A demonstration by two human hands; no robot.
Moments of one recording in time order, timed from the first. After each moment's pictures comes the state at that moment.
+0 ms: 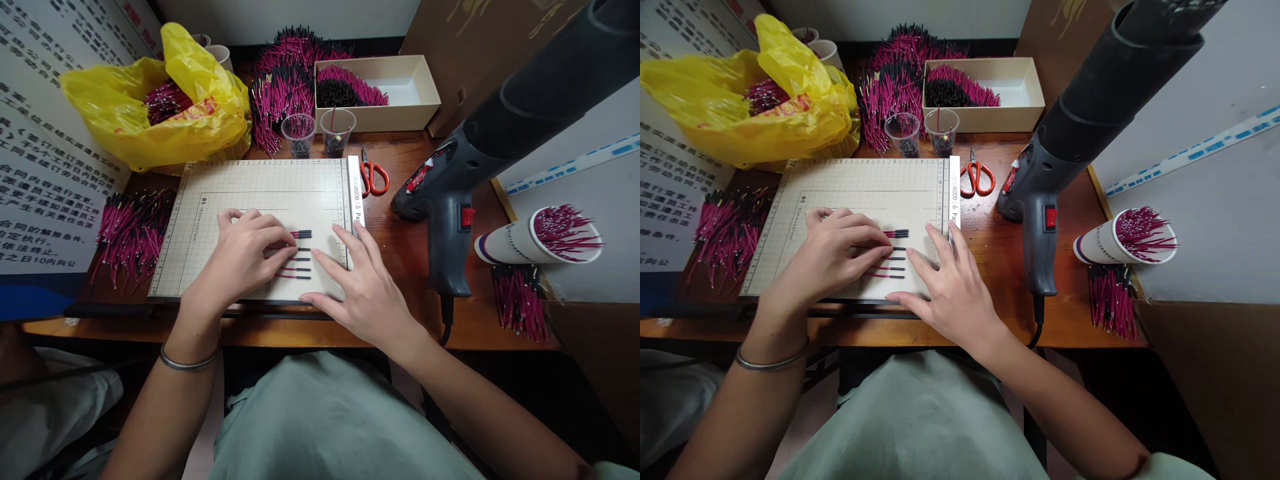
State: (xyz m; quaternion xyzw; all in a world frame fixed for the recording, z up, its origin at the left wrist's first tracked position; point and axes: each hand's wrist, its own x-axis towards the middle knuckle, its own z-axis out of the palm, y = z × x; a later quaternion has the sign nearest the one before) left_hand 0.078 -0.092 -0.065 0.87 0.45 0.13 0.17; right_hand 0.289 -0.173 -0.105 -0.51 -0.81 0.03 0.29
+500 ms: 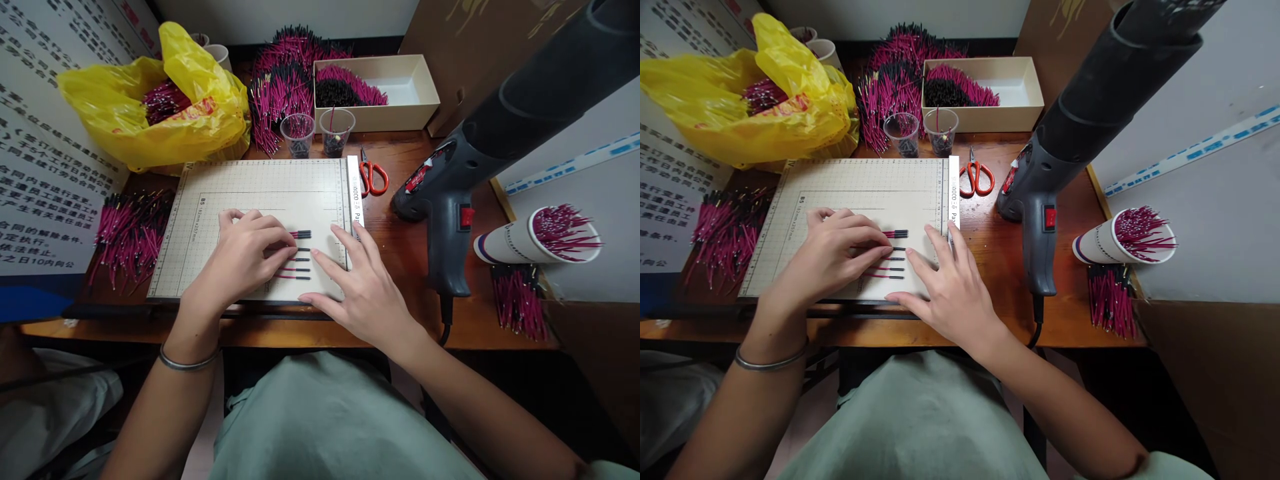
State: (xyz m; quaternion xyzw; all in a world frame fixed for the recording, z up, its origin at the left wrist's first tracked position) left_hand 0.078 -0.091 -0.065 0.87 0.44 0.14 0.18; right_hand 0.289 -0.172 -0.106 -0.51 -0.81 0.03 0.28
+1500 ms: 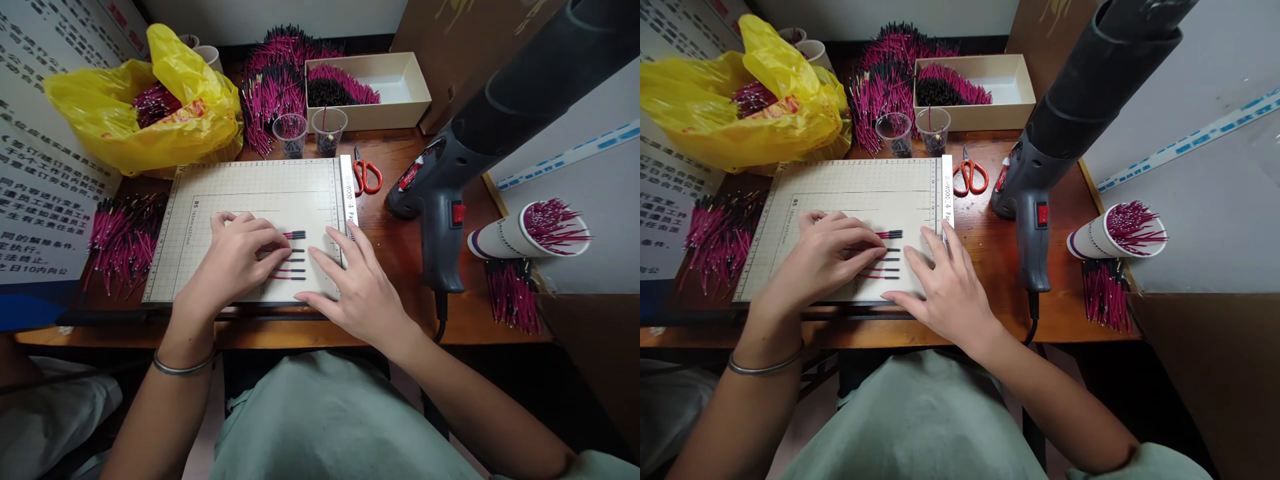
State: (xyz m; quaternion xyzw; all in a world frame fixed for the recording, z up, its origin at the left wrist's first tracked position) left_hand 0.077 -0.090 -0.062 0.87 0.45 0.11 0.18; right_hand 0.291 -0.173 -0.105 -0.53 -0.81 0.05 0.26
